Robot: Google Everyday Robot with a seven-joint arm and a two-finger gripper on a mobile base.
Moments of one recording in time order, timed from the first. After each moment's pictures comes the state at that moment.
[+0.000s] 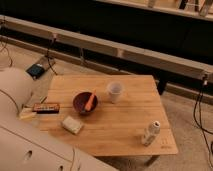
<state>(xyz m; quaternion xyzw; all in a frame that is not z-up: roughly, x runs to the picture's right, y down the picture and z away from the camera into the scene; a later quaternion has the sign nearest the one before) -0.374 0.137 0.738 -0.11 0.28 -0.49 0.82</state>
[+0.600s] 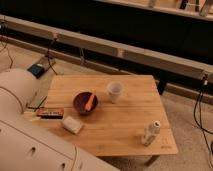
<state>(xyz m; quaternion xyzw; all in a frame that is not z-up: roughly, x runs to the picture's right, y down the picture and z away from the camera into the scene) -0.353 0.162 0.756 -0.16 0.26 -0.48 0.82</state>
